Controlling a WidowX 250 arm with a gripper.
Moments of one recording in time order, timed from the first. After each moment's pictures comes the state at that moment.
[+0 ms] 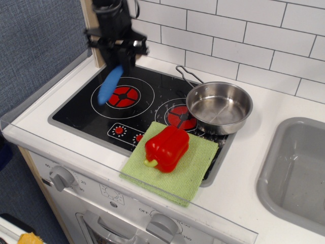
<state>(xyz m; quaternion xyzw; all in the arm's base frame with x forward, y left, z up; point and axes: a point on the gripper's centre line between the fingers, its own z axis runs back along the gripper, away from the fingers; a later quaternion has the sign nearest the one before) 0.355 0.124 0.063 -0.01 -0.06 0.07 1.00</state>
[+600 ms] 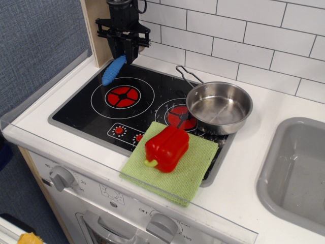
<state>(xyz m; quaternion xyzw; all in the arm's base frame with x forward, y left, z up) 0.411 0.160 0.034 0.02 -0.02 0.04 1.00</state>
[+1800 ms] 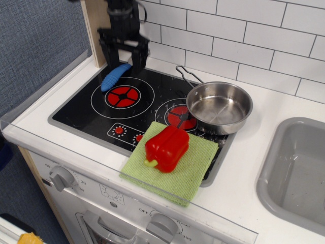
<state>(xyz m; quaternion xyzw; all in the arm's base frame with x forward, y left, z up) 0.403 0.150 0.041 0.01 -0.04 0.01 1.00</state>
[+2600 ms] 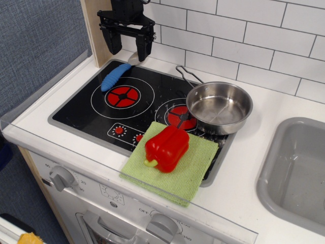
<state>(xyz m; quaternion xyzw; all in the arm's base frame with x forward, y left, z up) 0.394 0.136 0.064 0.01 -0.05 0.02 1.00</state>
